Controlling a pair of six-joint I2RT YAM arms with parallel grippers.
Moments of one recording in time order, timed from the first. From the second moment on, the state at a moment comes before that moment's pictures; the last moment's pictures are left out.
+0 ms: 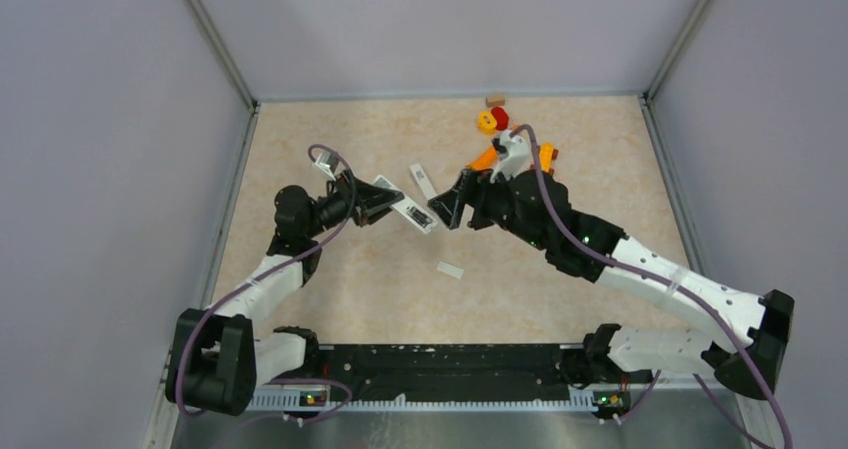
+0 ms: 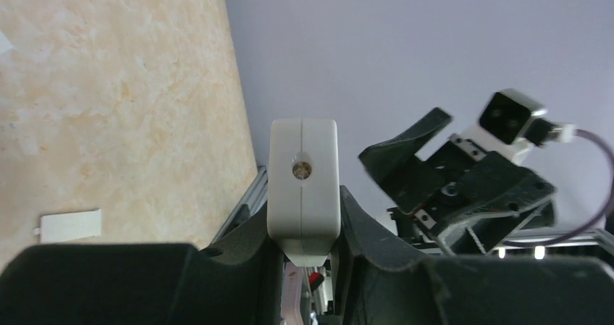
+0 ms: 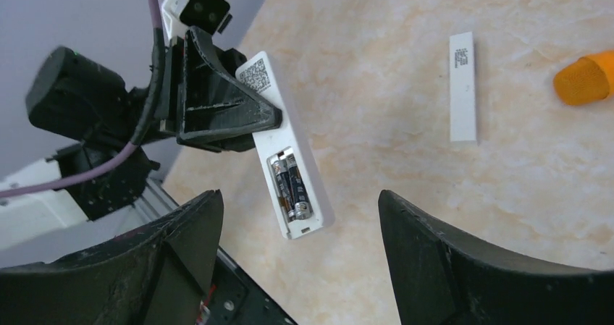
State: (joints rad) left arm -0.18 1.15 0.48 0.71 0.83 -1.41; right arm 0.97 1.14 1.13 -0.28 0.18 0.56
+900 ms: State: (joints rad) left arm -0.17 1.09 0.49 0.93 0.81 -1.79; right arm 0.97 1.03 0.73 0.47 0.10 1.00
